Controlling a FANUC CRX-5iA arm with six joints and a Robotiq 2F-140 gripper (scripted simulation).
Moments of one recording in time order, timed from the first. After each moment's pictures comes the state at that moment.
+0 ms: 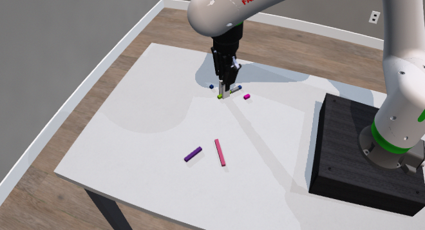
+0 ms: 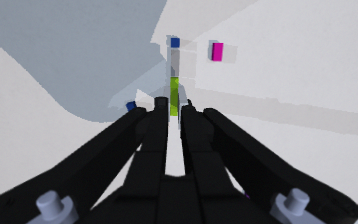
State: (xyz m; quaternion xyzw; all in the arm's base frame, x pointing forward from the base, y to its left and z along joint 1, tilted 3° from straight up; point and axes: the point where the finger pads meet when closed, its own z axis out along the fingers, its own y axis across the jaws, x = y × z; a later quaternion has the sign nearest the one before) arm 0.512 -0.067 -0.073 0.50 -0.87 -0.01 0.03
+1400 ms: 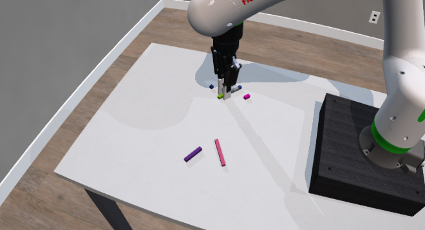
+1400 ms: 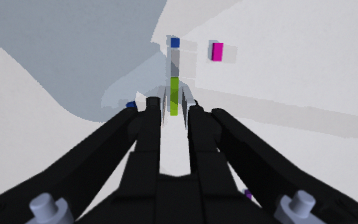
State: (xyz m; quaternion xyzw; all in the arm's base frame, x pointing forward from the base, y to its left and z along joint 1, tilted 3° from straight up) arm 0.512 -0.067 -0.073 0.50 -0.87 -0.01 0.03
